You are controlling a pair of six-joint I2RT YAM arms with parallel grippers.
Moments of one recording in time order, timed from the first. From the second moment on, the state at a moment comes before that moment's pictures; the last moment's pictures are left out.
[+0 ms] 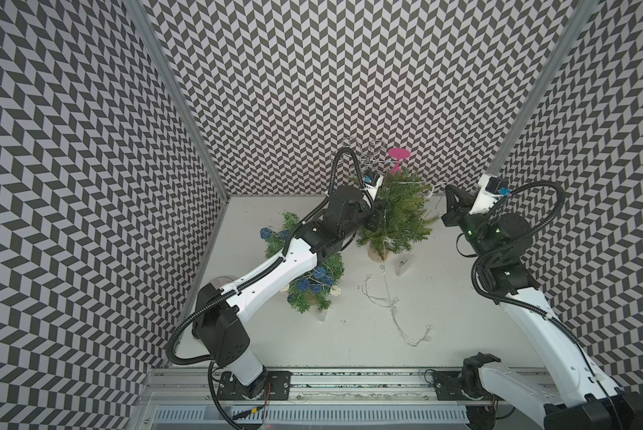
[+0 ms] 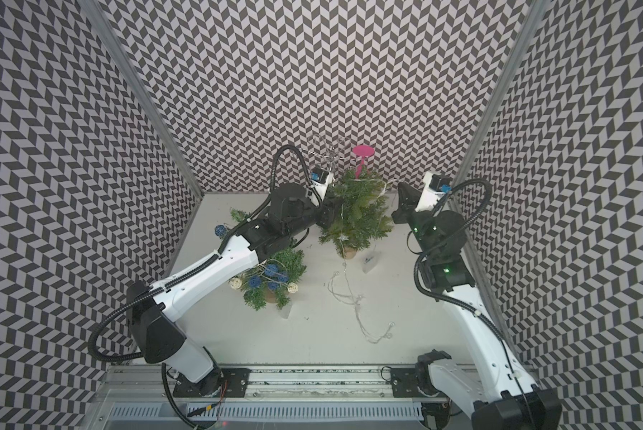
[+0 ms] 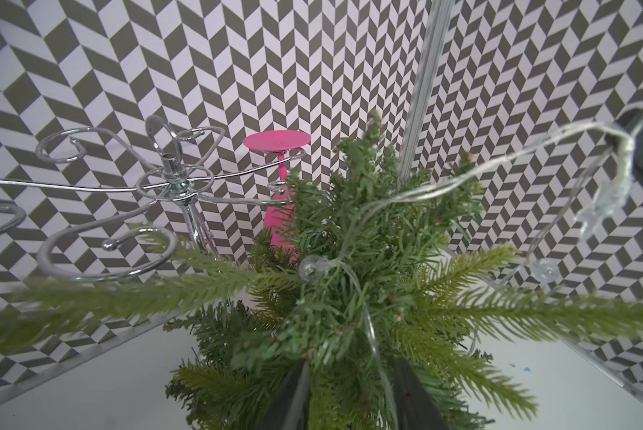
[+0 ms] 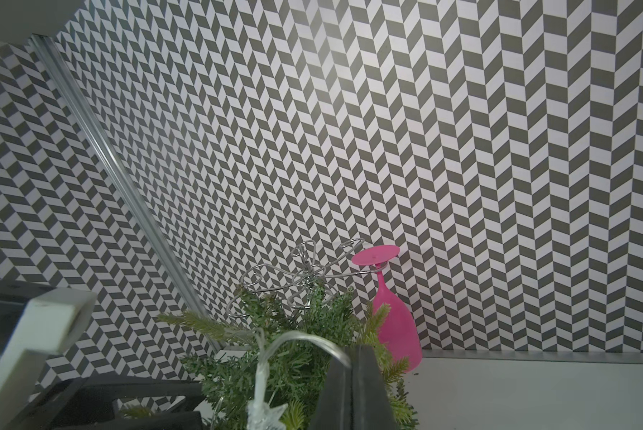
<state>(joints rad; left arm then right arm) -0.79 1.62 1.55 -0.16 -0.06 -0.10 0.17 1.03 0.96 0.24 -0.13 0.31</state>
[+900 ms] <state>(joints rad) -0.89 1.46 1.42 -0.12 -0.21 -0.08 0.17 1.08 1.00 0.26 -0.24 0.33</state>
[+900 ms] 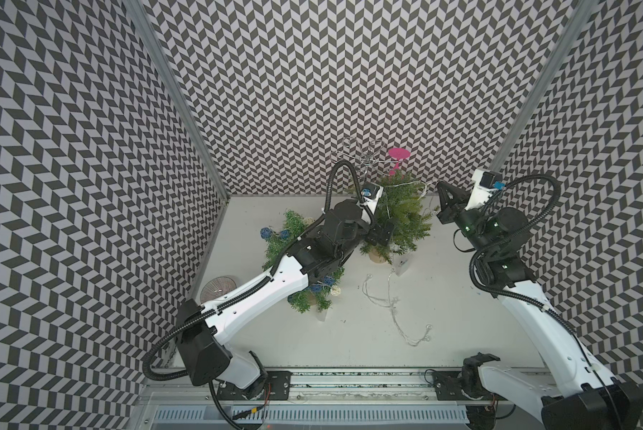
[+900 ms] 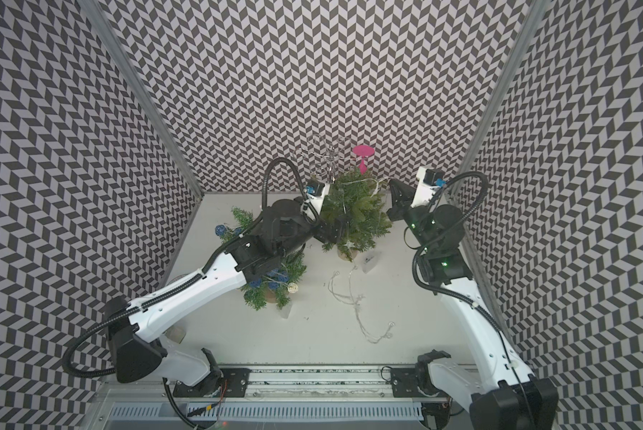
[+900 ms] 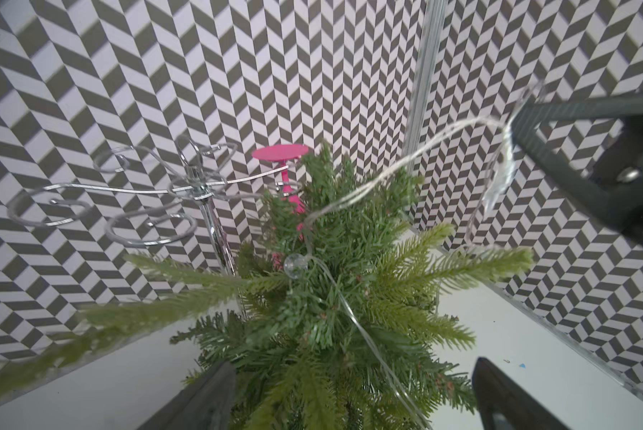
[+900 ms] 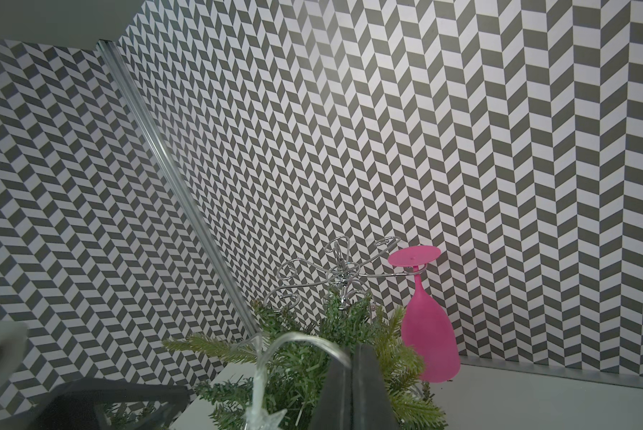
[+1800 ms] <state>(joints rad) -1.24 1.31 0.83 0.28 -0.57 -0.20 0.17 1.08 0.98 0.26 -0.23 0.34</state>
